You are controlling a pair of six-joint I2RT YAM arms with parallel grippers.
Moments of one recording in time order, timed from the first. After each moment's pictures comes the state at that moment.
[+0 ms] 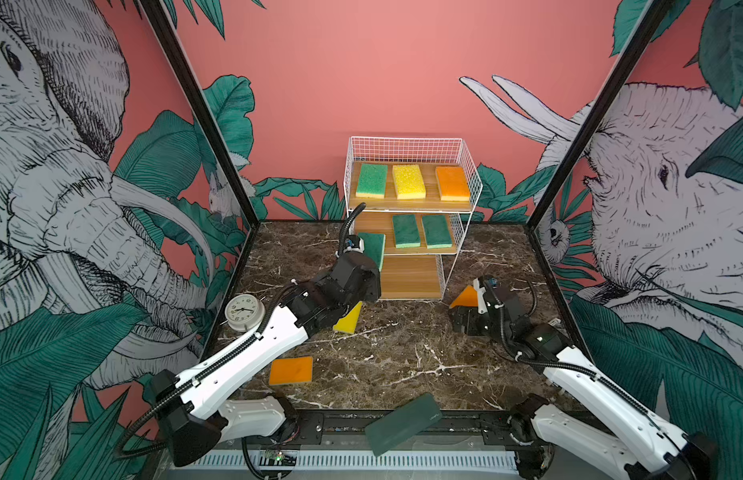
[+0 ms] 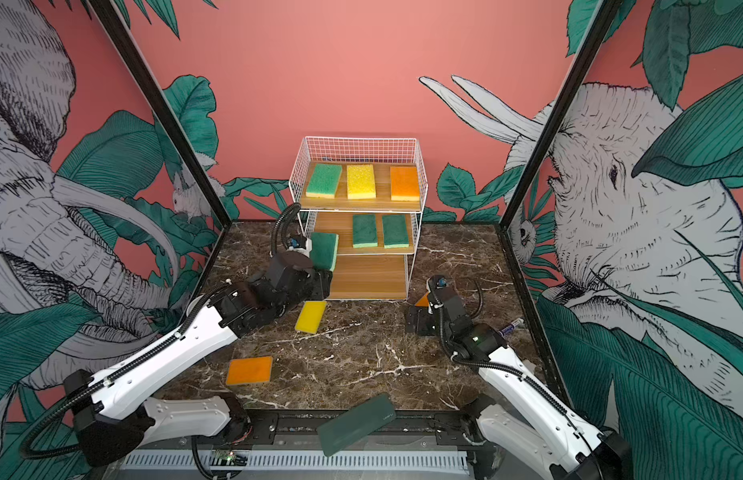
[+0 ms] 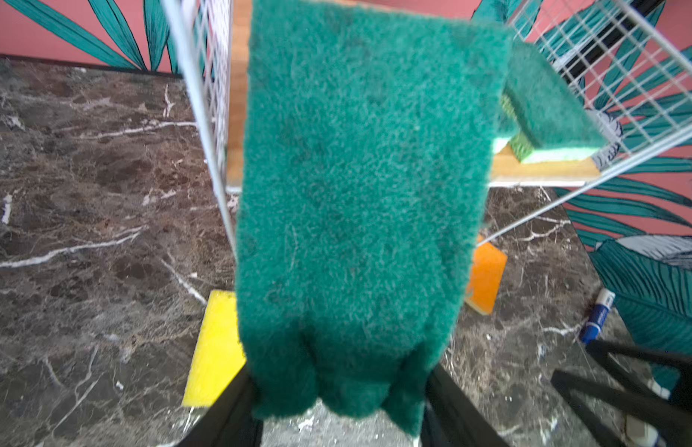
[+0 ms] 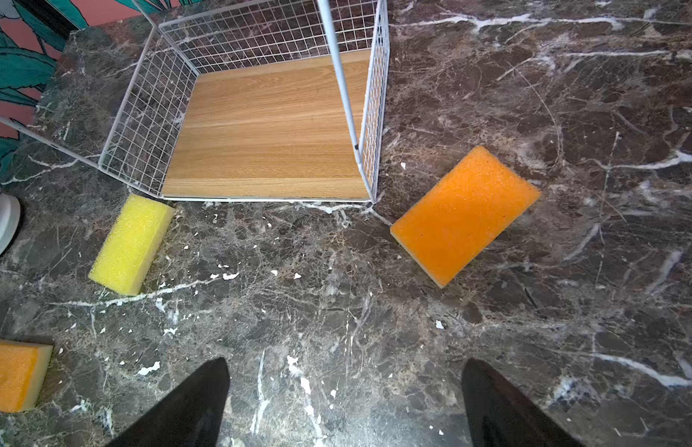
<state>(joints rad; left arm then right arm) -0.86 1.24 1.27 -0.68 -0.38 -0.61 0.56 0.89 0.72 -0.59 0.11 0.46</state>
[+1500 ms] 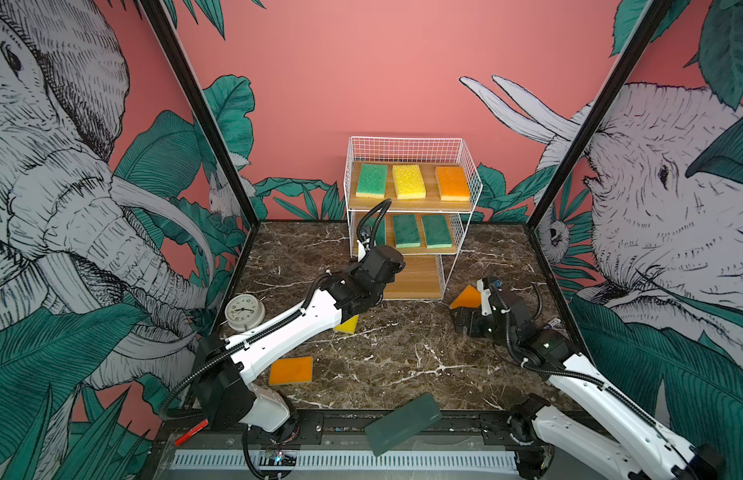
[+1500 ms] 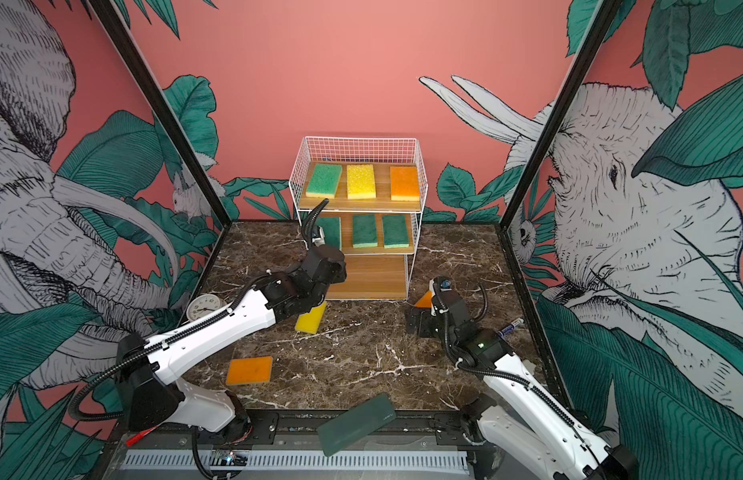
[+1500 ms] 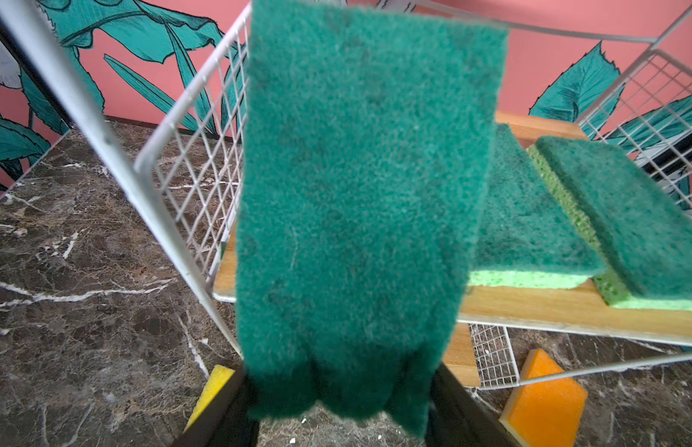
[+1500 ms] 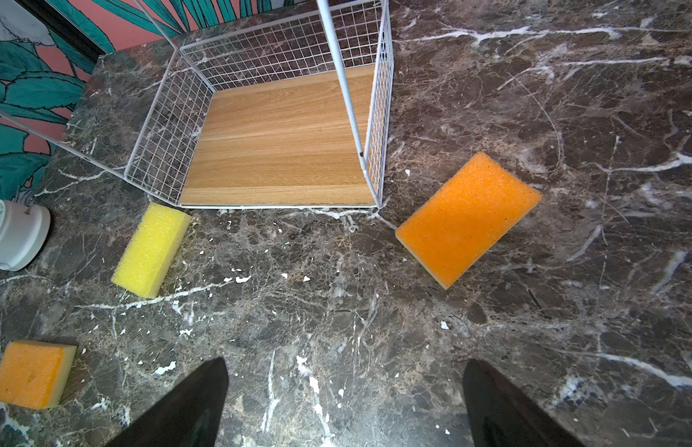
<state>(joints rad) -0.90 1.45 1.31 -0.47 -0.70 -0.65 0.56 0.83 0.70 -0.58 0.10 0.47</state>
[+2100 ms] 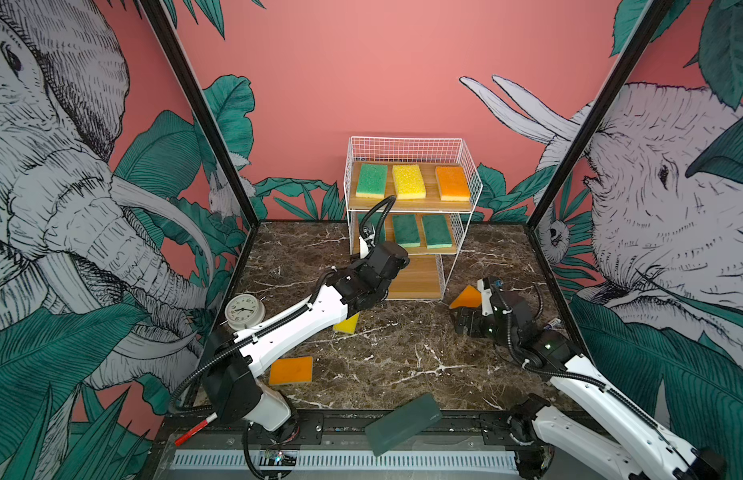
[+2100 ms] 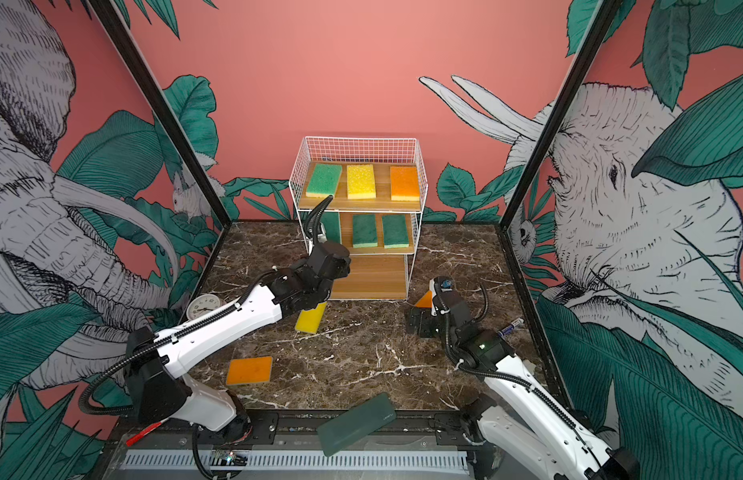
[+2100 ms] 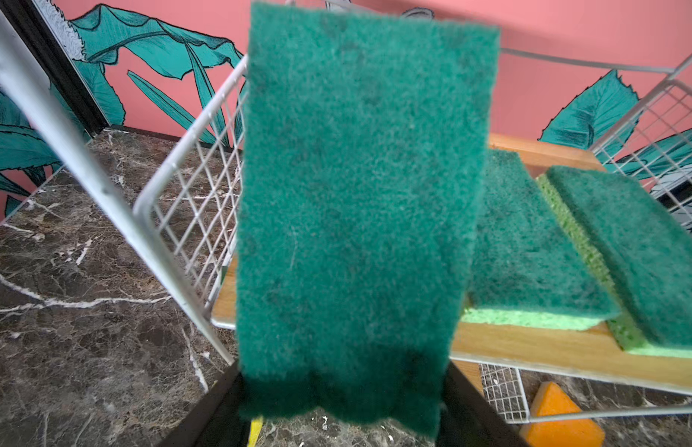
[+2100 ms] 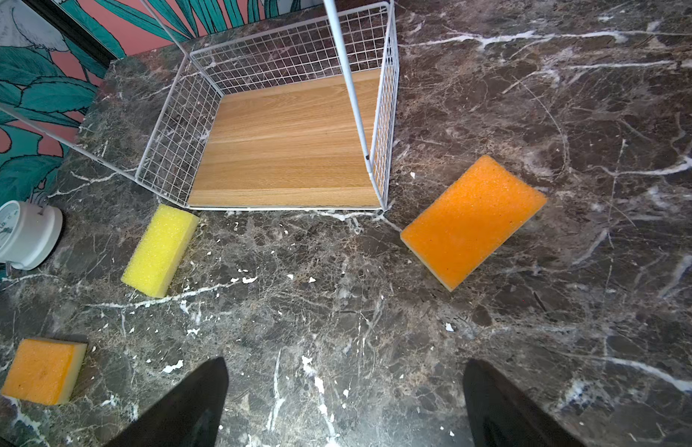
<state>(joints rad) -0.90 1.50 1.36 -0.47 -0.76 -0.66 0.56 0.82 0.70 -0.58 0.09 0.48</state>
